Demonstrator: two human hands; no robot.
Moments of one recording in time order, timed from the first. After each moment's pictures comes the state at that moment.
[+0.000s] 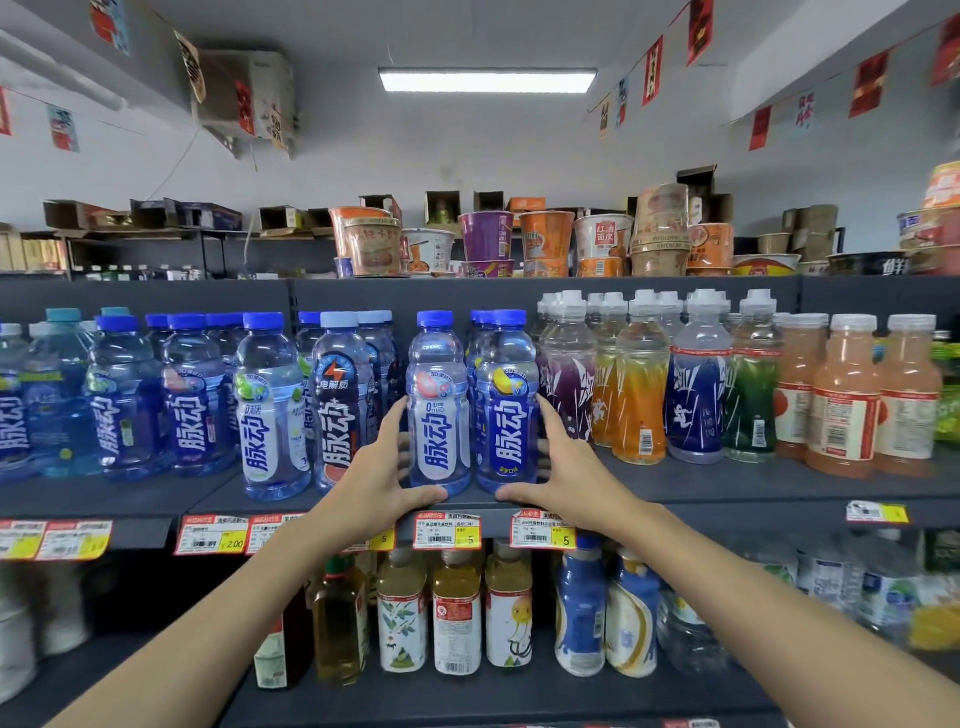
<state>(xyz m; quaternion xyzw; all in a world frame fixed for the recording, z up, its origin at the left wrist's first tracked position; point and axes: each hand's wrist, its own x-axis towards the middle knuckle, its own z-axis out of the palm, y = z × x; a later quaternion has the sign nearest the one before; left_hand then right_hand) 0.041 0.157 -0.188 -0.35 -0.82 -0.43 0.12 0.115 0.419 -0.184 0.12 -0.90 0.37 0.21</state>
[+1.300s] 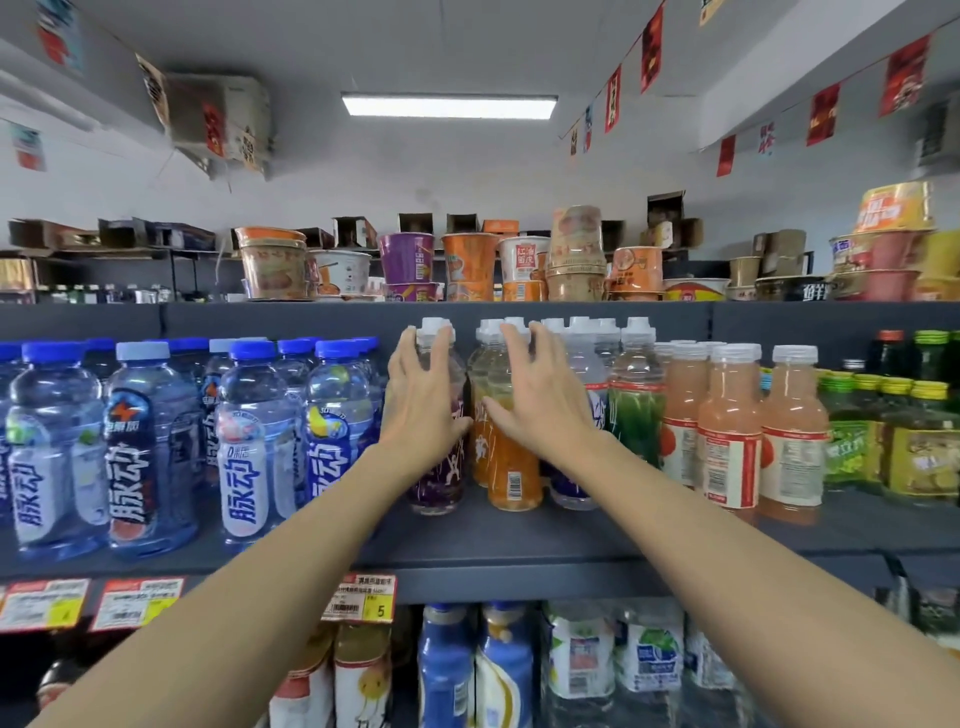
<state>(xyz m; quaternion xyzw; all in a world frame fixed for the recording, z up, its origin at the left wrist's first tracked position) 0.057 0.407 -0.094 -0.26 -0.85 -0.24 0.40 0.101 0.564 -0.086 0.00 -0.88 -0.02 0.47</state>
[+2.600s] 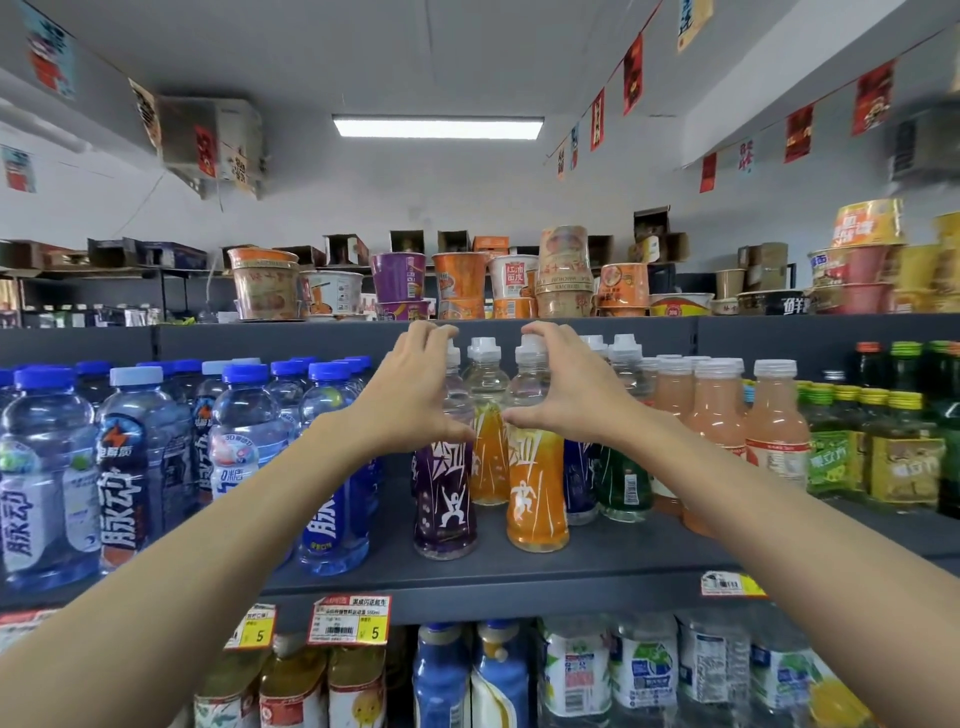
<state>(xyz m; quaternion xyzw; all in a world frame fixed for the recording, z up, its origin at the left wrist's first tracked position) 0.097 0.380 -0.039 -0.38 -0.84 -0.15 0.35 0.147 0.597 -0.043 0.06 -0.91 0.11 0.40</state>
